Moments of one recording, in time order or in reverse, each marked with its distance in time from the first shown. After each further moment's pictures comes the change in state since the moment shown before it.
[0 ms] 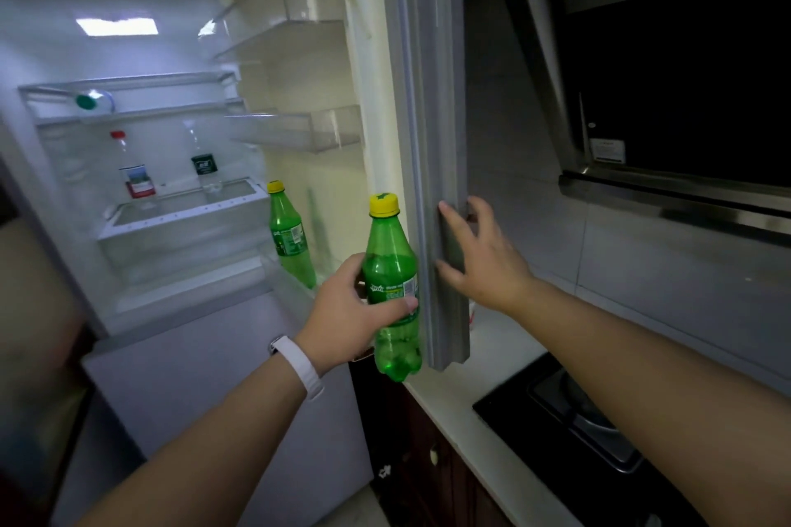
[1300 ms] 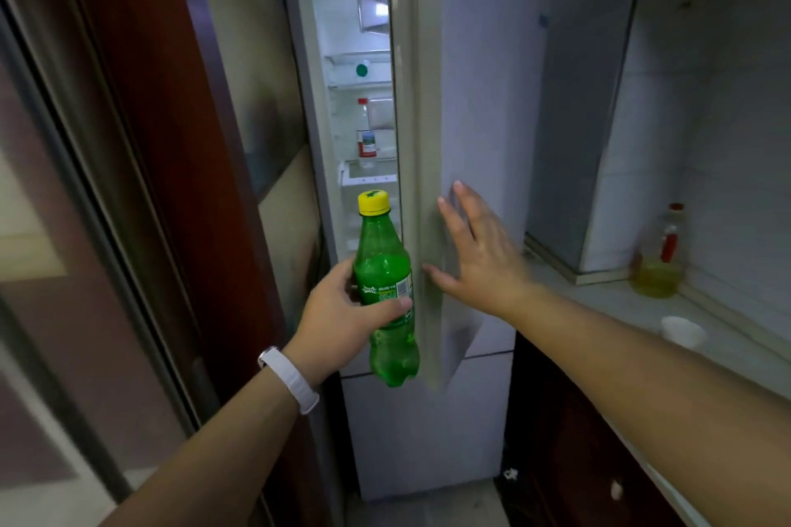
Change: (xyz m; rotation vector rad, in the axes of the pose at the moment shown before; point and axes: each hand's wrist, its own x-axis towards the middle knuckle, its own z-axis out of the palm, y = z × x) left_hand -0.145 -0.052 -0.297 -0.032 0.451 -0.120; right_hand 0.057 -0.338 0.128 0.216 0.335 -0.629
